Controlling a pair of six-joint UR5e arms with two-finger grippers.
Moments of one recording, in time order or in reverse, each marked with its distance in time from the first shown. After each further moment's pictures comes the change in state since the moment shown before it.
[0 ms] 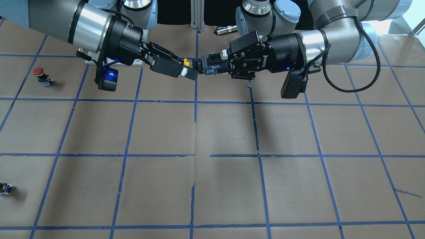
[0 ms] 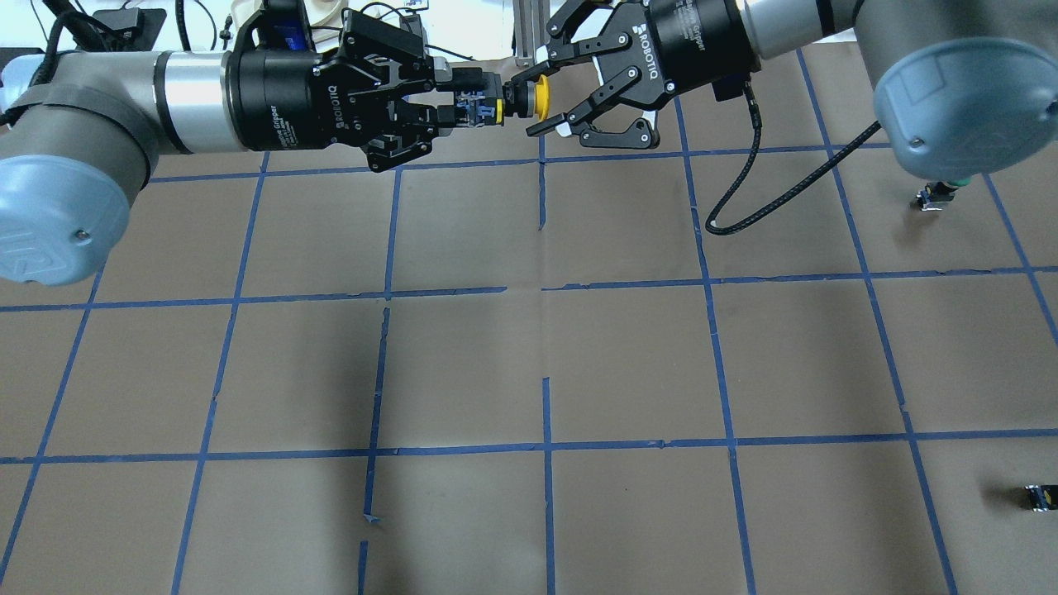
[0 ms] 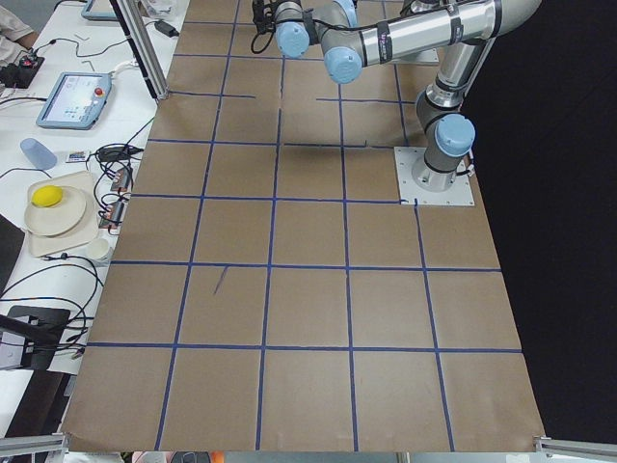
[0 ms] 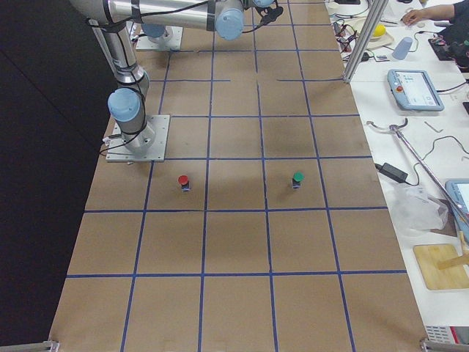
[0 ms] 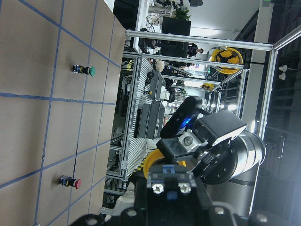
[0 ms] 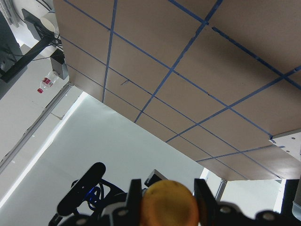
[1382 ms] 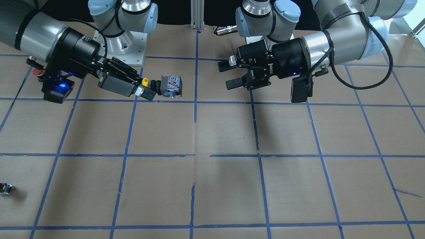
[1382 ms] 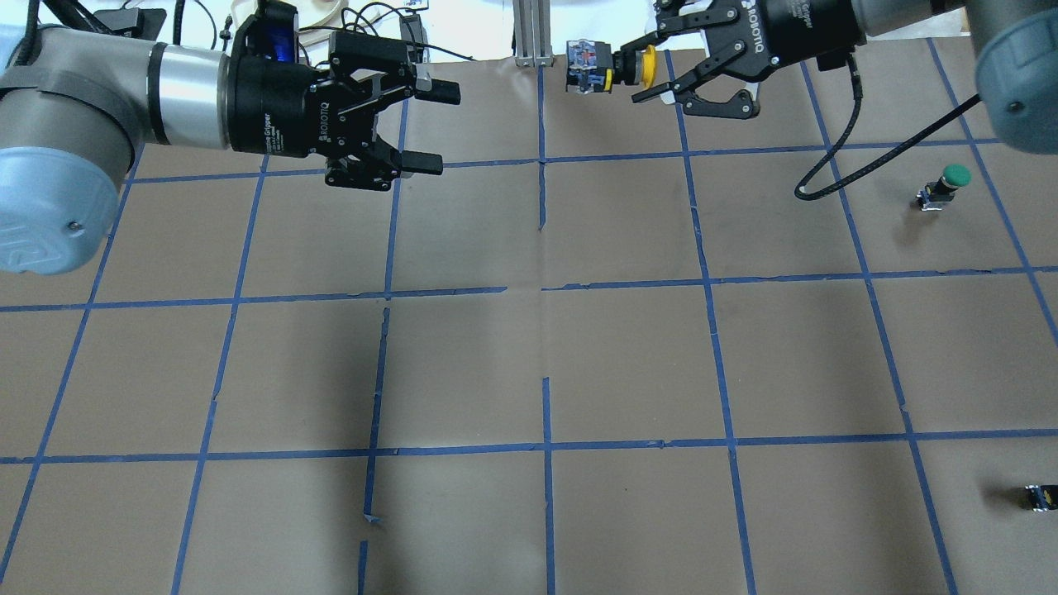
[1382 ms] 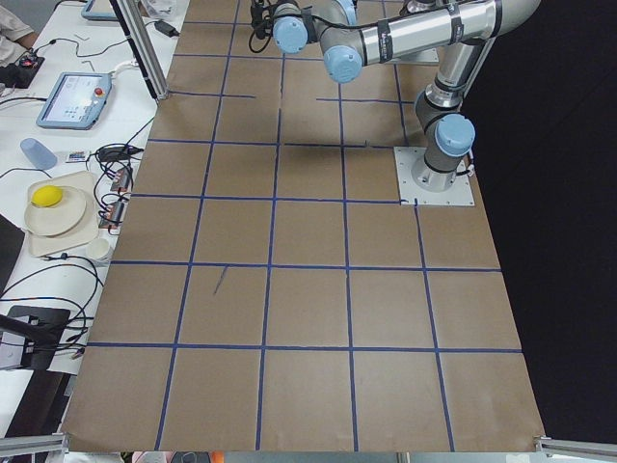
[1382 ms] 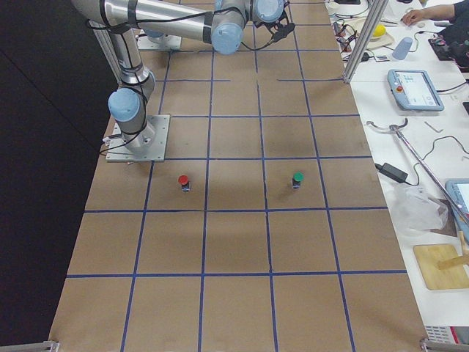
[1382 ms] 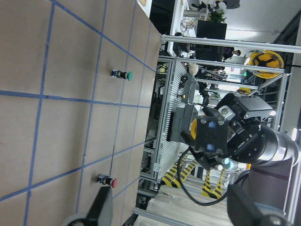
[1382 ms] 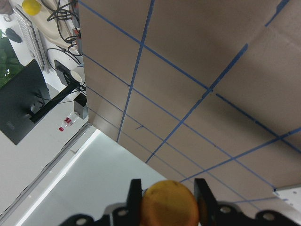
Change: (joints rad) left arm 0.020 -0.014 0.021 0.102 0.279 -0.079; right arm -0.172 -0.002 0.001 0.005 -0.135 -0.166
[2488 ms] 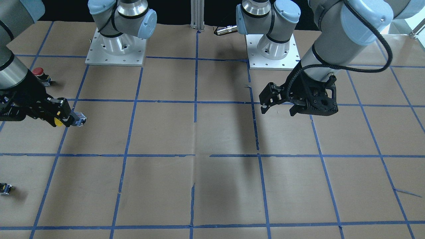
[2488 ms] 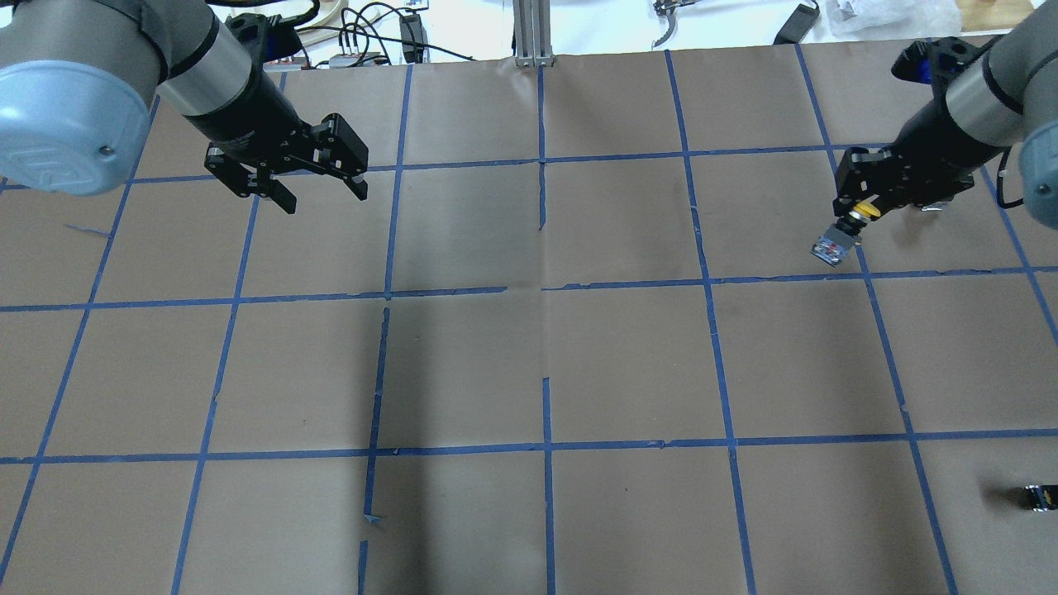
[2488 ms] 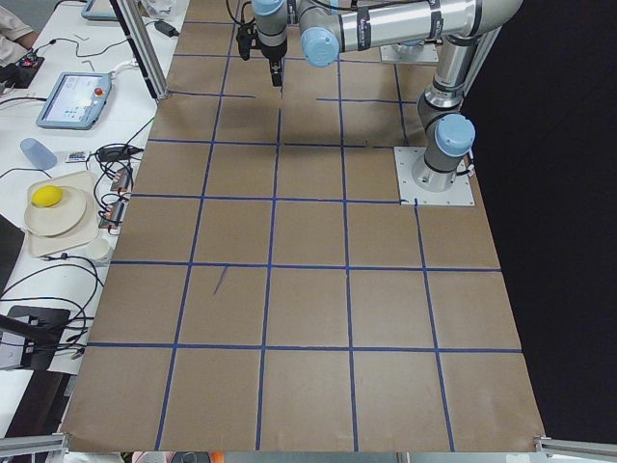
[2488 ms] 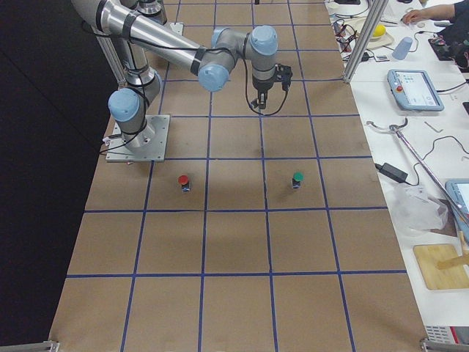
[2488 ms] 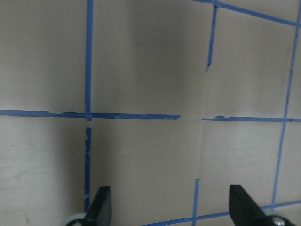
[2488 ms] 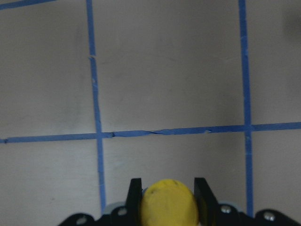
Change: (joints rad) left arm -0.120 -0.081 0.190 0.034 1.010 -0.019; right arm -0.210 -0.004 0.243 -0.282 -0.759 -1.206
